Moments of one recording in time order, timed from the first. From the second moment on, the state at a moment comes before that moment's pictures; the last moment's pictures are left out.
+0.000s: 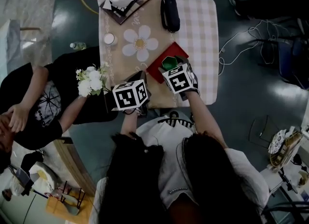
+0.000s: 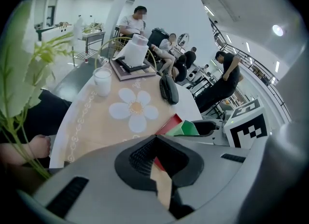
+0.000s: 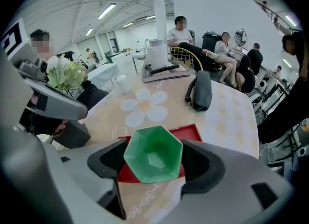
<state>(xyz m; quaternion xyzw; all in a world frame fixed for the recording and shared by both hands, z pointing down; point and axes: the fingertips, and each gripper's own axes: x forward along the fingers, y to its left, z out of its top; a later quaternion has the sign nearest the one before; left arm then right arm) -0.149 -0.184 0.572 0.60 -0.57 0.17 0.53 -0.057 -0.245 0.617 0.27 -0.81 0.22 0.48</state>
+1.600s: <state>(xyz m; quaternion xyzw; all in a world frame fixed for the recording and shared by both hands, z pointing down) -0.066 -0.165 0.553 0.67 -0.51 0.20 0.49 0.101 -0.216 0.631 0.42 -0.75 0.32 0.40</state>
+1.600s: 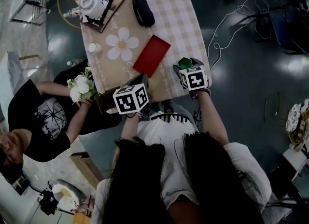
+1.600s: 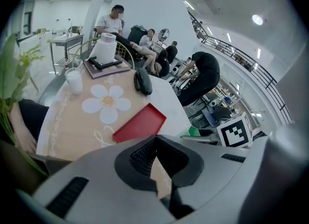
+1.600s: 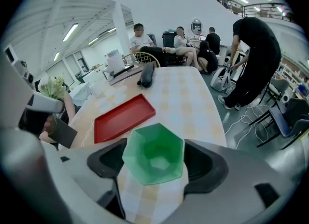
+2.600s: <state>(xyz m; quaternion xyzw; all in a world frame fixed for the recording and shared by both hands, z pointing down) -0.028 -0.146 0.529 0.69 -0.53 0.16 0.47 0.103 -0.198 0.506 0.47 -0.81 0.23 0.27</state>
